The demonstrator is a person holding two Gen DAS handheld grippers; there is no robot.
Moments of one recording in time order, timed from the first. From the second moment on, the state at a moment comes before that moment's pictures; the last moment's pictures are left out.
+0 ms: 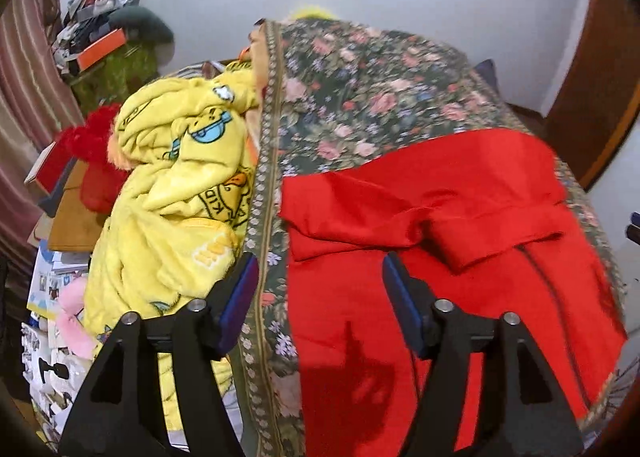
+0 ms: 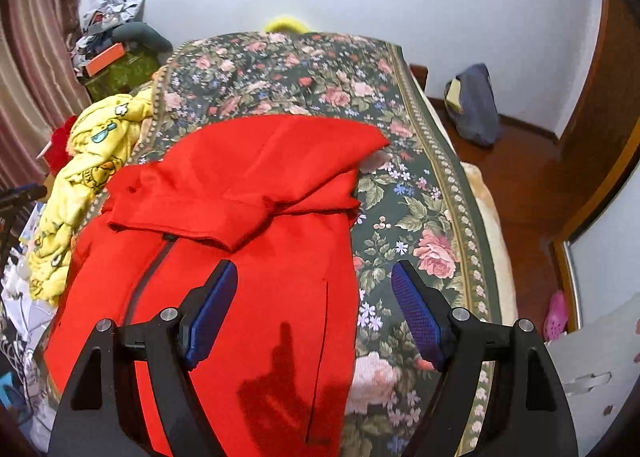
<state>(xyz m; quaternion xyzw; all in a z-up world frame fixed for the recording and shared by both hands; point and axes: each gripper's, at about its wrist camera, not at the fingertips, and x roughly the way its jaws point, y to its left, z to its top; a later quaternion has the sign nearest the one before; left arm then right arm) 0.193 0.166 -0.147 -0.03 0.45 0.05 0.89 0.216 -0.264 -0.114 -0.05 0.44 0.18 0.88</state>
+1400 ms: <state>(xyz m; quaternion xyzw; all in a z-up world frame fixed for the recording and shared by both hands) 0.160 0.138 -0.238 -0.17 0.53 -0.05 0.83 0.208 -0.260 -0.164 0.07 0.51 0.30 0.80</state>
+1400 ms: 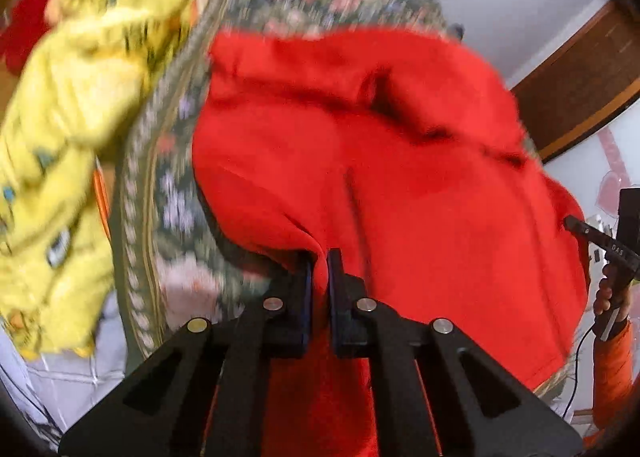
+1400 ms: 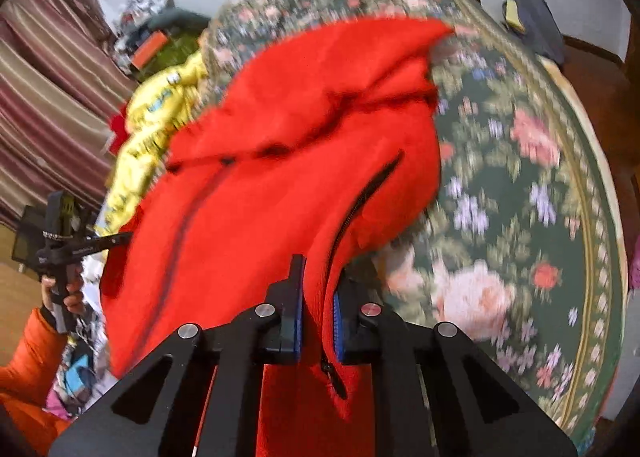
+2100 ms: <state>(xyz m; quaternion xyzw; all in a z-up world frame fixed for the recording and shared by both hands) 0.332 0.215 -0.194 -0.22 0.43 0.08 0.87 0.393 -0.237 -0.149 0.11 0.48 0.24 0.84</state>
